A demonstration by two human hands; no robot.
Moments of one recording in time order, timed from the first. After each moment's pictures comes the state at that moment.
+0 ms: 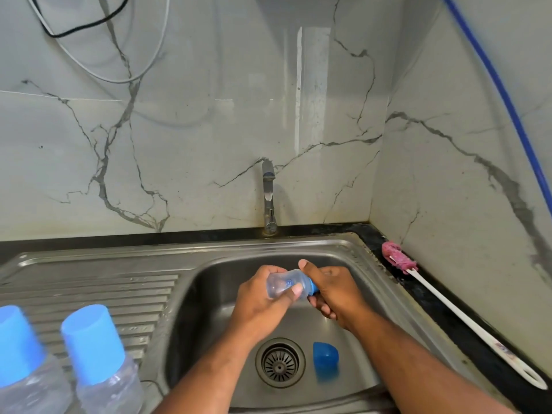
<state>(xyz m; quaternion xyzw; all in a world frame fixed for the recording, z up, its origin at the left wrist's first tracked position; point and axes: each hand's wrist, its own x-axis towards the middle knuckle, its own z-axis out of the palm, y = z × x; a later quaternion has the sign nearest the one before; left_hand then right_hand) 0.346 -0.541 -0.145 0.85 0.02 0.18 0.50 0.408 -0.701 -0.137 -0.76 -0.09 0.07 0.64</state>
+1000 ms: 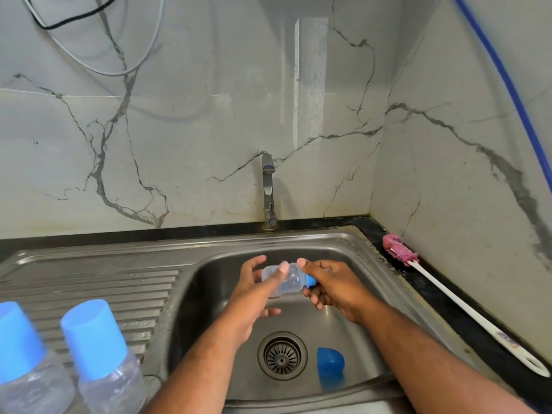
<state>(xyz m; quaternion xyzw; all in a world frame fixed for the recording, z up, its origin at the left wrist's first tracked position) 0.350 -0.528 -0.149 0.69 0.07 0.06 0.72 0.420 -0.706 -0.146 -0.73 -0.14 0.13 0.66</state>
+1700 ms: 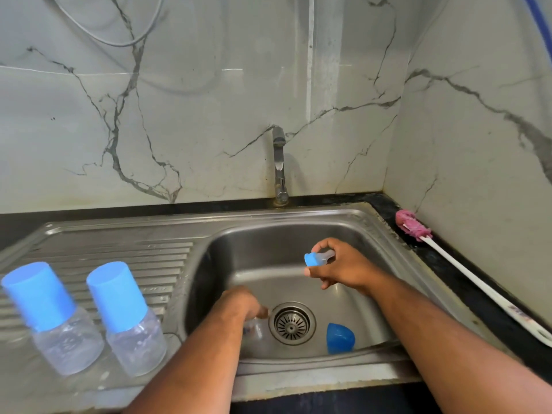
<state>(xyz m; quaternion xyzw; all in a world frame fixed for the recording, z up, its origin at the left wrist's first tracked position) 0.342 -0.498 -0.183 0.91 0.28 -0.18 0.26 0.432 -0.712 -0.168 -0.81 -0.16 0.13 0.55</state>
